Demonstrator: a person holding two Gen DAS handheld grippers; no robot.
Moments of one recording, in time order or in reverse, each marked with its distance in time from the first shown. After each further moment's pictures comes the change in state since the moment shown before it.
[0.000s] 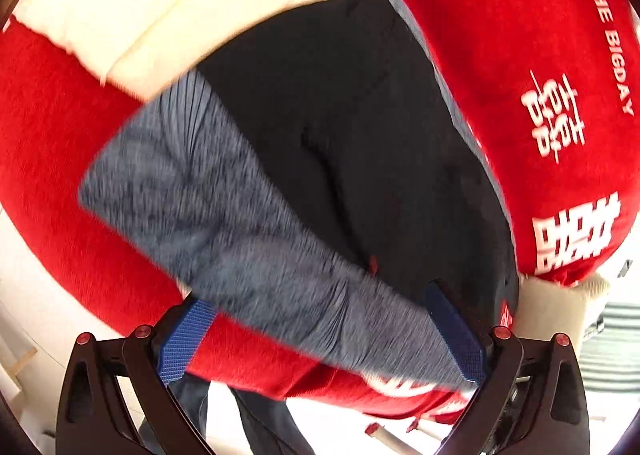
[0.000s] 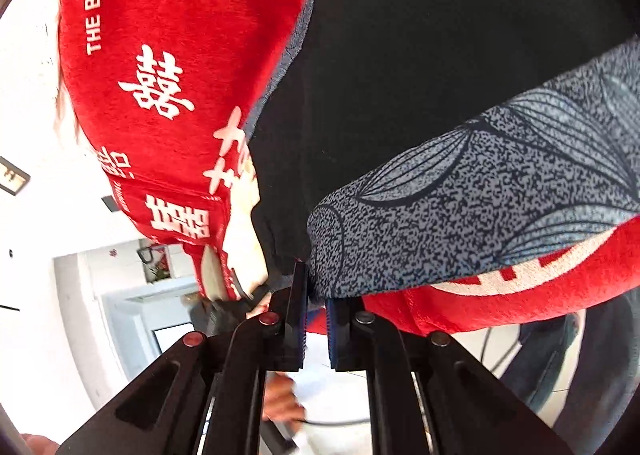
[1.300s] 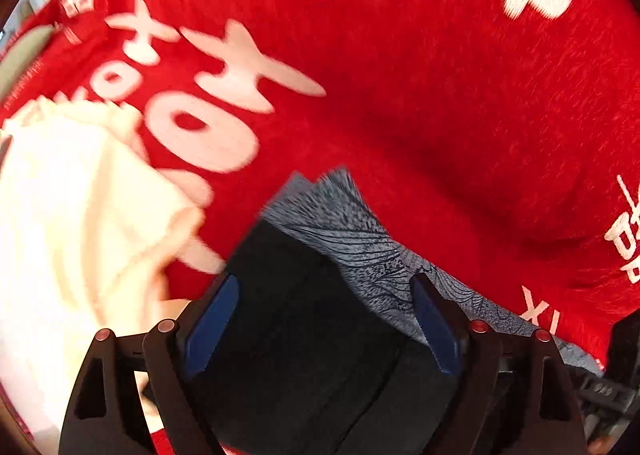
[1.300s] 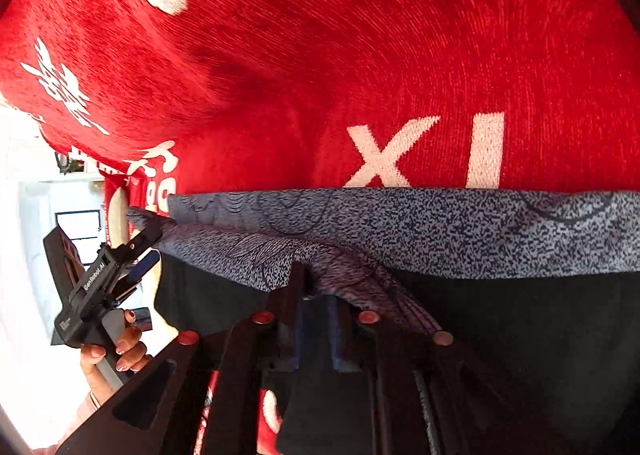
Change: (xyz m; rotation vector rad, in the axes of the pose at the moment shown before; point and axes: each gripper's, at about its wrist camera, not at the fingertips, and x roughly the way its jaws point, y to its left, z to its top) left arm 0.061 -0.173 0.205 0.221 -0.268 0.463; right arm 0.139 0.089 0.316 -0.387 0.301 -0.318
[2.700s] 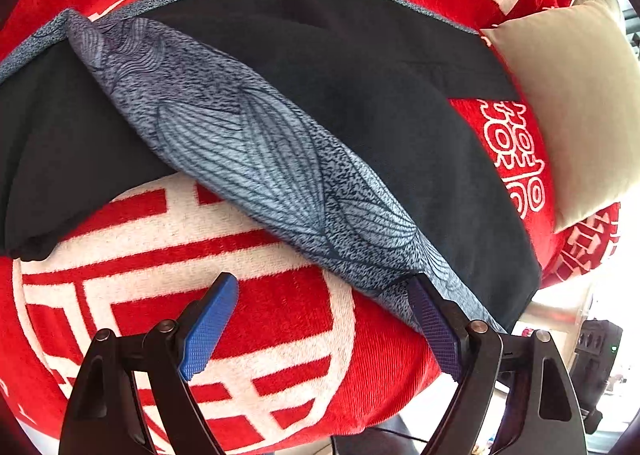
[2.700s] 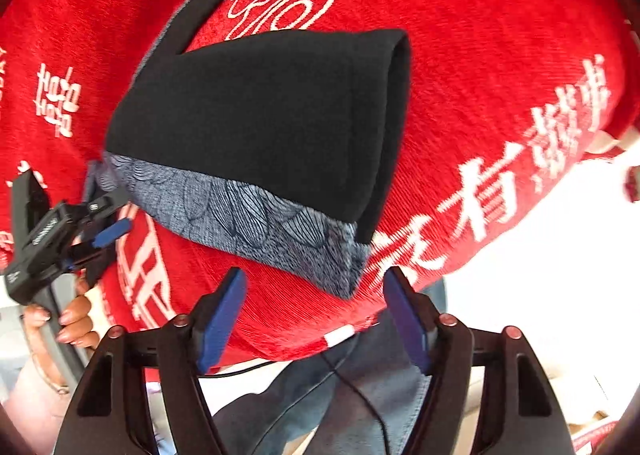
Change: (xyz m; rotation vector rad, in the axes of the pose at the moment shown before) left arm -0.059 -0.265 -0.318 0.702 0.421 -0.379; right arm -0.221 -0.222 -0.430 0.558 -0.406 -0.226
